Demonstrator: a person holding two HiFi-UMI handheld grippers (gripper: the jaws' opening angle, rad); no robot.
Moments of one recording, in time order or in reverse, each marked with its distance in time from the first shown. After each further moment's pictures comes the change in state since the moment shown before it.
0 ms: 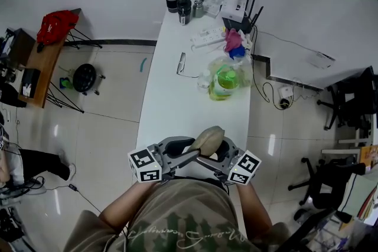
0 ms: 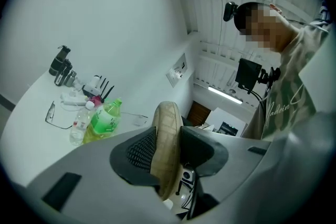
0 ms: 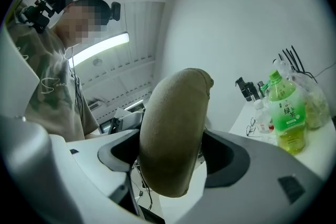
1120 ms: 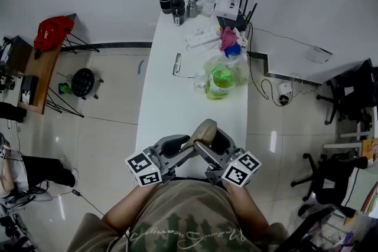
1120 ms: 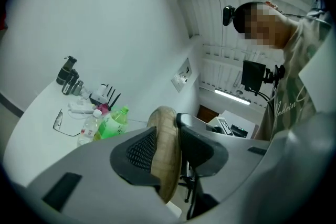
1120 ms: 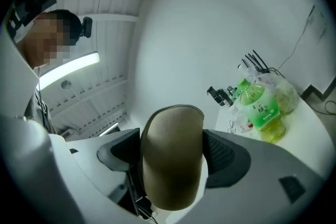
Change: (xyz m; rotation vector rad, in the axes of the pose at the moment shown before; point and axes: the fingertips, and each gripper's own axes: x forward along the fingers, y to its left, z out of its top) left arm -0.002 0.012 0.012 0.021 -0.071 0.111; right arm -0.005 -0.027 0.042 0.240 -0.214 -0.263
